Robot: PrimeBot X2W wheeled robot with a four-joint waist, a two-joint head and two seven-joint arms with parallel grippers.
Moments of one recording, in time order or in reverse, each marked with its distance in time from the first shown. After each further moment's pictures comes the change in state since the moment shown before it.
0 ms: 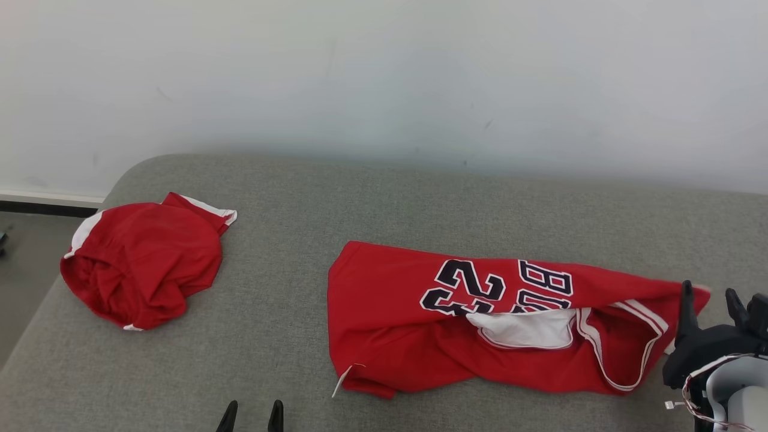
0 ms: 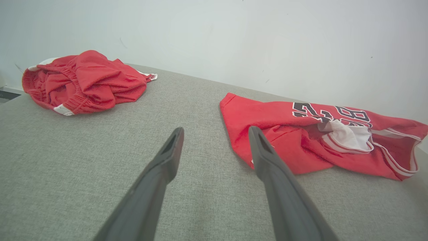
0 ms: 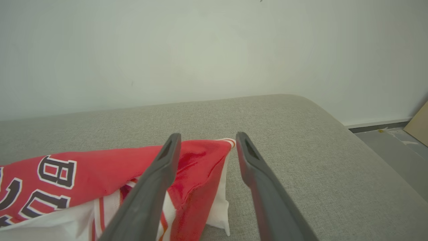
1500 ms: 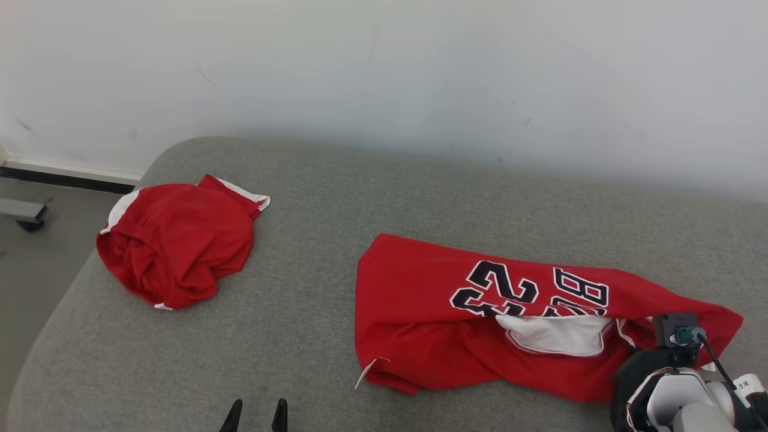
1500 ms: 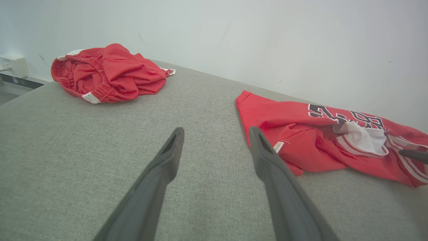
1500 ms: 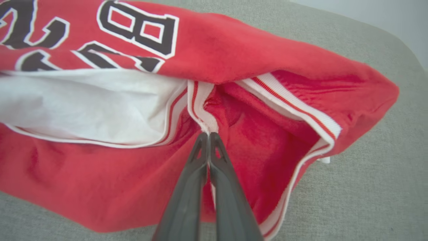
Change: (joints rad) left arm -0.015 0.001 -0.018 0.013 -0.015 -0.002 0.000; right arm 0.066 0.047 0.161 -0.014 -0.113 0.000 0.368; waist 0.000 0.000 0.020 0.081
